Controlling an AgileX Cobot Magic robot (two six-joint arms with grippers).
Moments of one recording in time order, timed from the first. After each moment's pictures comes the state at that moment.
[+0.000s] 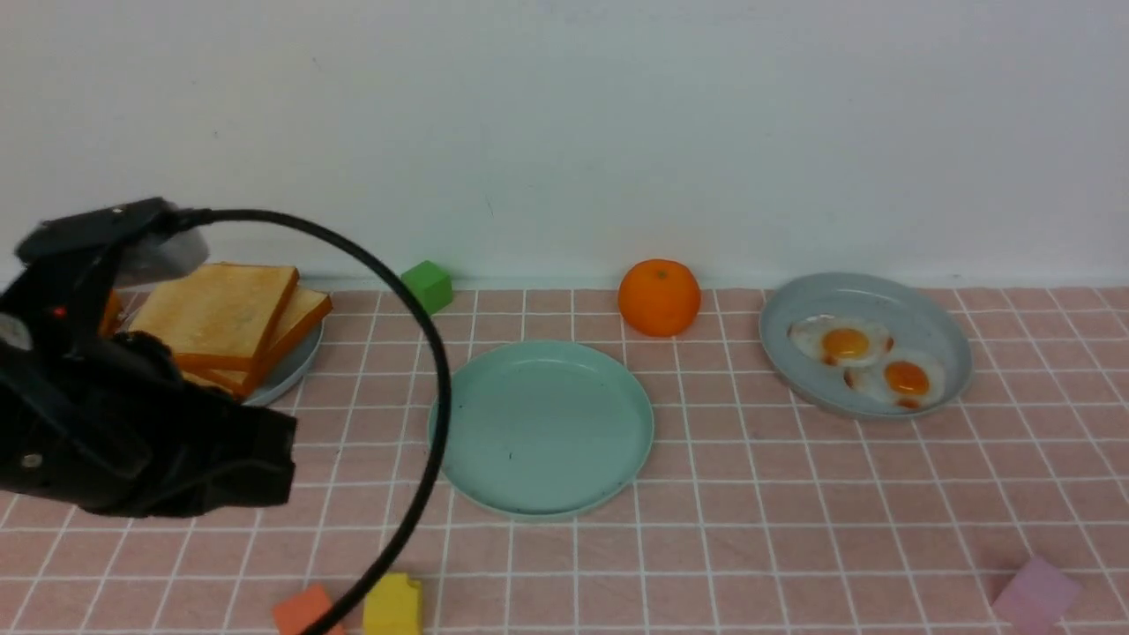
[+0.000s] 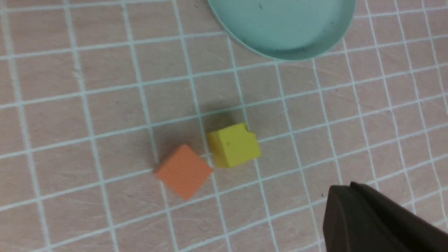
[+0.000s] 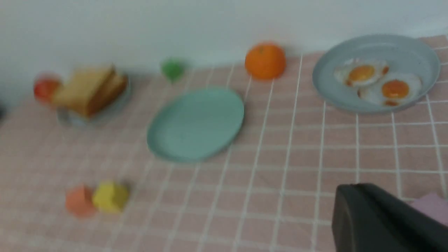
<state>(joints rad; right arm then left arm) 0.01 0.37 -0.70 0.48 0.93 -0.24 -0.21 1.13 -0.90 -0.41 0.88 0.10</state>
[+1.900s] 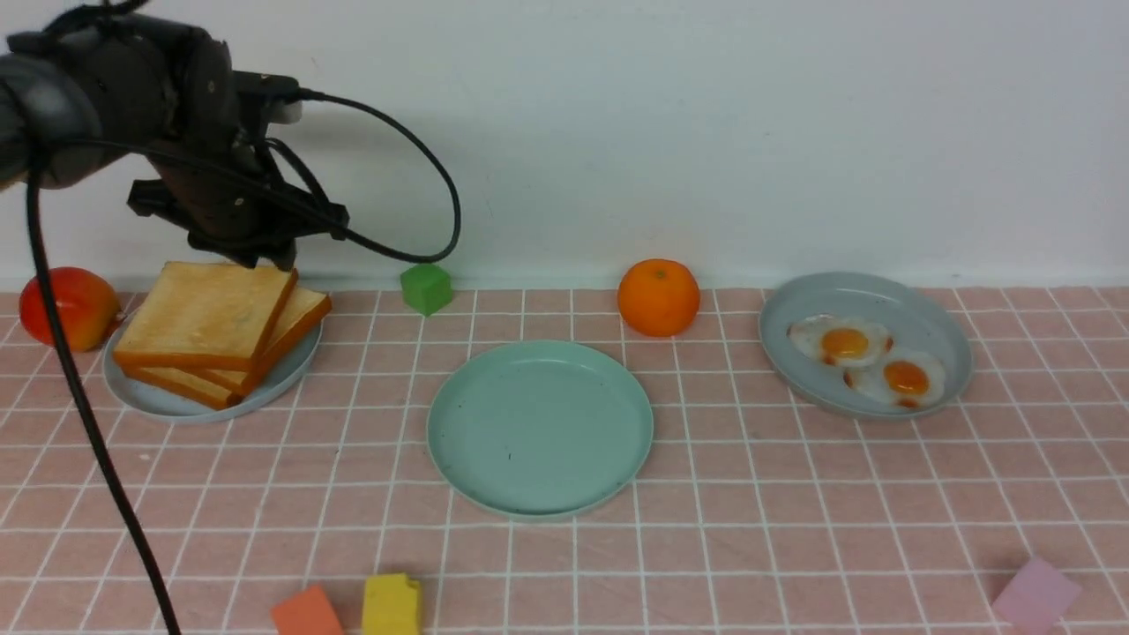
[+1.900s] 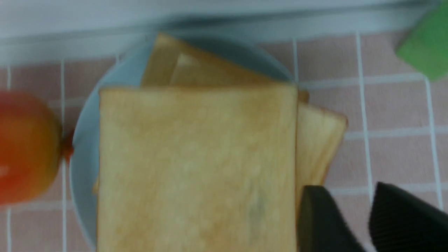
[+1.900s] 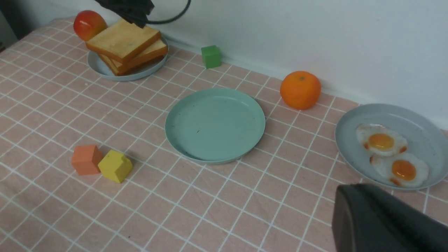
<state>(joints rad) 0.21 0.54 -0.90 0.39 0.89 -0.37 -0.12 2.04 -1.76 0.17 0.78 -0.13</state>
